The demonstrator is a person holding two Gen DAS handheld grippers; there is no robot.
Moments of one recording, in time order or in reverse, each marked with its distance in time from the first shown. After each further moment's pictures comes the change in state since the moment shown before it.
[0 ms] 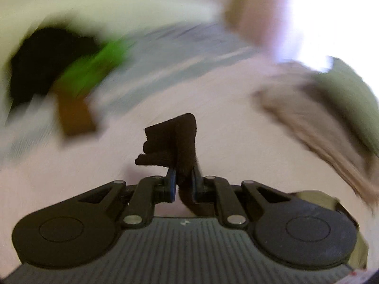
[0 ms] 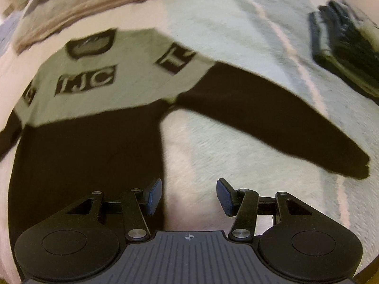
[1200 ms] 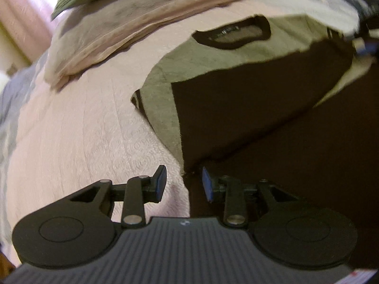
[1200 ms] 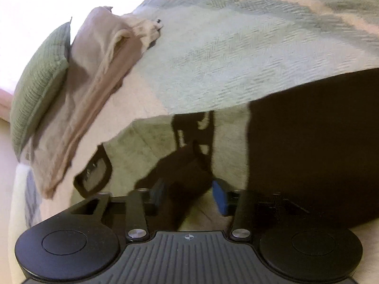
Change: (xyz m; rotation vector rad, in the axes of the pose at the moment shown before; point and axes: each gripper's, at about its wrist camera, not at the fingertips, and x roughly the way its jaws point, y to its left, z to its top) left arm 0.088 -0.192 -0.167 1.111 0.170 -0.333; right arm 0.135 -0.025 0.101 0.522 -0.229 0.474
